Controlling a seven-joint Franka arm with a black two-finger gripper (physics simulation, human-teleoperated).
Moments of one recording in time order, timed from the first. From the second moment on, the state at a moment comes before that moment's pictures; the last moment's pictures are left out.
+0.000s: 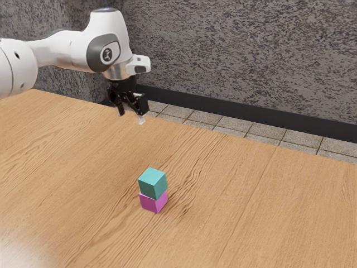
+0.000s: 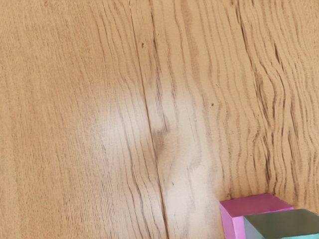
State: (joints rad) arm -0.12 0.26 0.13 -1.59 -0.05 1.88 0.19
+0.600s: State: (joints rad) arm -0.23 0.05 0.06 -2.10 -0.05 2.16 0.04
